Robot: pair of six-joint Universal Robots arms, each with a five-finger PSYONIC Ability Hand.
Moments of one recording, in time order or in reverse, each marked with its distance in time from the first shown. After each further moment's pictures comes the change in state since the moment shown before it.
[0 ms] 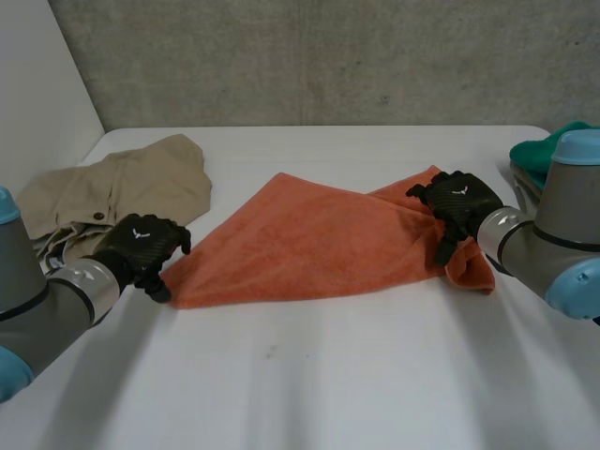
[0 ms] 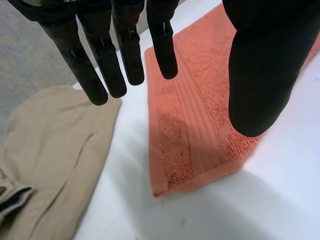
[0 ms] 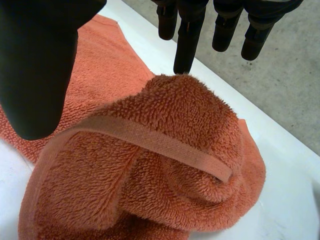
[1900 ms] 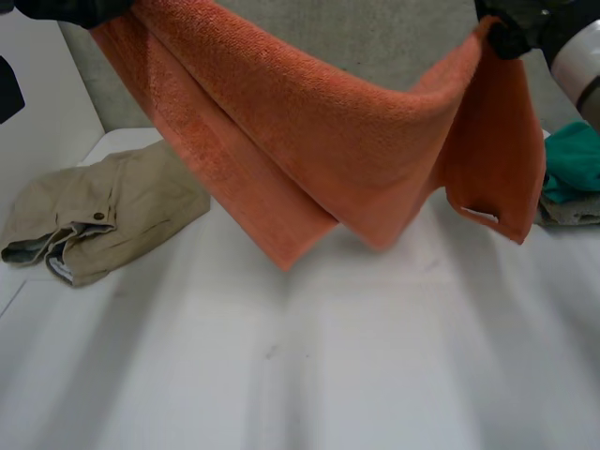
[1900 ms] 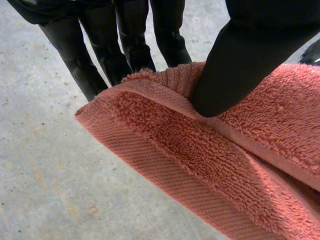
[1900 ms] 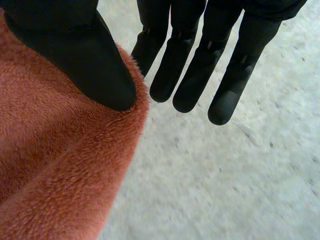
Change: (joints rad) left arm -0.162 0.494 0.437 -0.142 -0.072 -0.391; right arm -0.027 -0.247 -0.297 -0.136 -0.097 -0.035; left_hand 0.607 0.652 0.637 0.667 0.631; right_hand 0.897 0.678 0.975 0.982 0.966
